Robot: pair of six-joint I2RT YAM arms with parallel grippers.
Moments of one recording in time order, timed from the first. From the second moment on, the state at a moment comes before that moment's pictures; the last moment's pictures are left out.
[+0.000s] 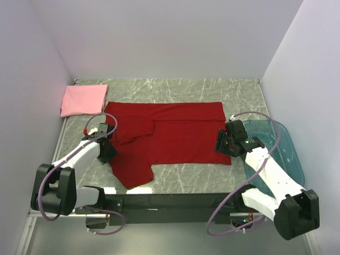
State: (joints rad) left arm -0.17 1.25 0.62 -0.62 -0.31 -0.89; right arm 0.29 1.01 0.70 -0.69 0.08 0.50
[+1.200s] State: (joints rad) left arm -0.17 1.17 0.66 -0.79 -0.35 -0.99; right arm 0.18 1.14 0.59 -0.70 0.19 0.66
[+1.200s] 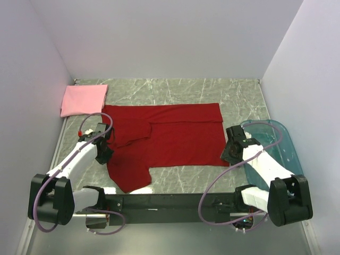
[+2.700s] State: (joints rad) left arm -0.11 1.17 0.66 -0.81 -0.35 -0.99; right arm 0.17 1.17 0.59 -0.75 0.09 0.72
